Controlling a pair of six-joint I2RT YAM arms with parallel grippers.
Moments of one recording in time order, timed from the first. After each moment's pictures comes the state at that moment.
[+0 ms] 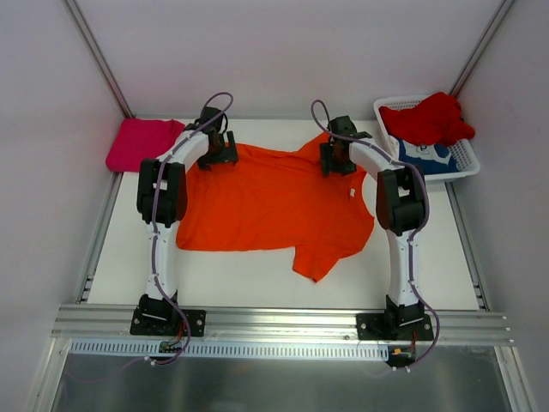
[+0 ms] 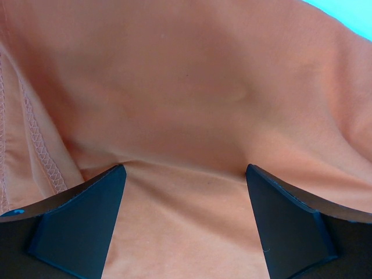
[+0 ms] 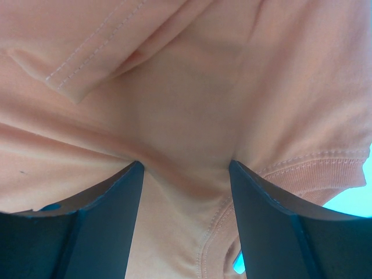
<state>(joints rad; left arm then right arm) -0.19 2.29 1.88 -0.65 -0.08 -0.40 0.30 2.25 1.80 -0.64 0.10 0.14</state>
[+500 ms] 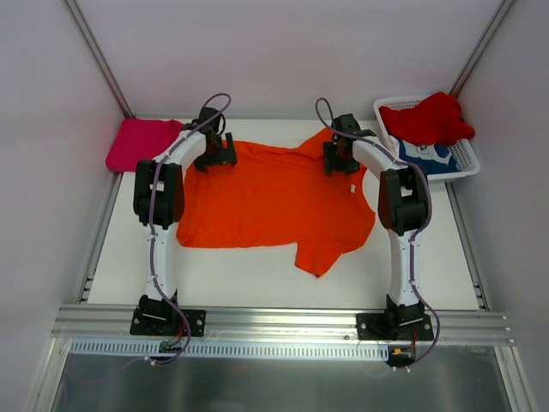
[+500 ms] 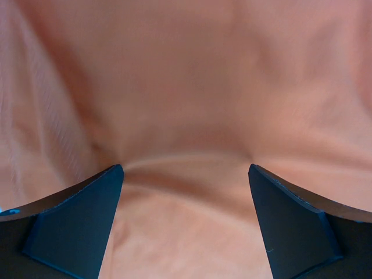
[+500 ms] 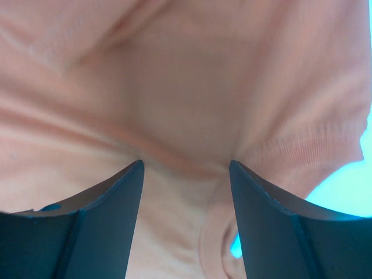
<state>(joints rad) -0.18 2.29 1.88 -0.68 -0.06 -0.38 0.28 2.28 1.85 -0.68 0.09 0.14</state>
